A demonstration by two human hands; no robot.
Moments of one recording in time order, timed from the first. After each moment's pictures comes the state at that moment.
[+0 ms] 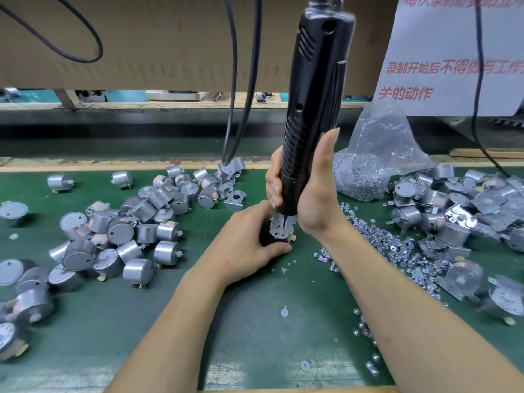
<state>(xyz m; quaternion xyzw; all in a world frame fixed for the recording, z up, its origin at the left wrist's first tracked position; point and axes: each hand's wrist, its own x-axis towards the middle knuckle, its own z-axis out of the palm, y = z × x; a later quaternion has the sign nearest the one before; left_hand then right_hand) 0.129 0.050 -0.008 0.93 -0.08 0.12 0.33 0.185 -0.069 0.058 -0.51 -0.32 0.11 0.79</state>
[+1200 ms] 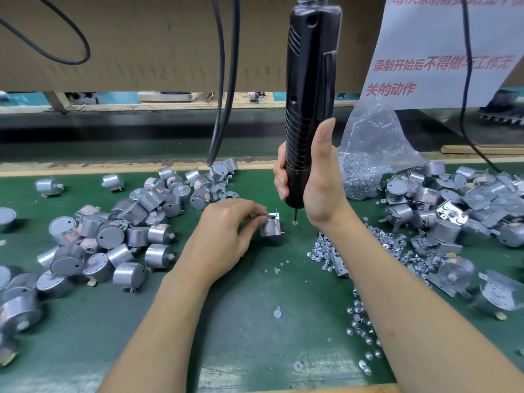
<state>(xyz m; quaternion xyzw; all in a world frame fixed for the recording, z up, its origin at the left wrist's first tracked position) 0.122 0.057 0.009 0.93 -0.09 0.25 0.27 0.196 -0.084 0.064 -0.56 -0.29 0.04 0.78</state>
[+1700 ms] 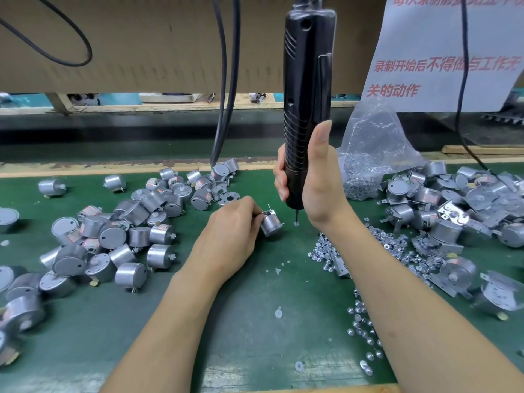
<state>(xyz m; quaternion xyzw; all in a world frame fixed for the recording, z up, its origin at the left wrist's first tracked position) 0.128 0.051 -0.003 0.95 -0.01 0.20 0.23 0.194 -0.084 0.064 -0.57 -0.30 0.03 0.76</state>
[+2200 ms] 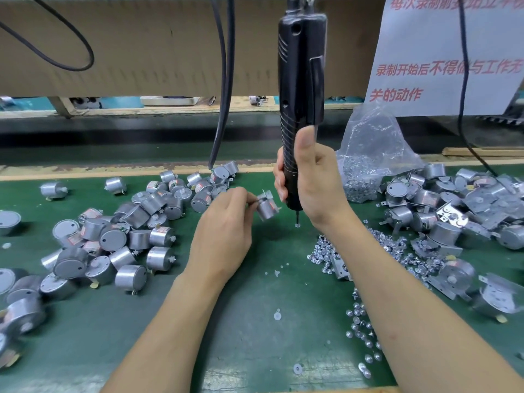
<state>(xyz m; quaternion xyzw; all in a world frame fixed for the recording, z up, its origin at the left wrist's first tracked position) 0.126 0.048 0.002 0.90 -0.03 0.37 0.22 0.197 -0.087 0.065 -0.60 -0.30 0.02 0.74</state>
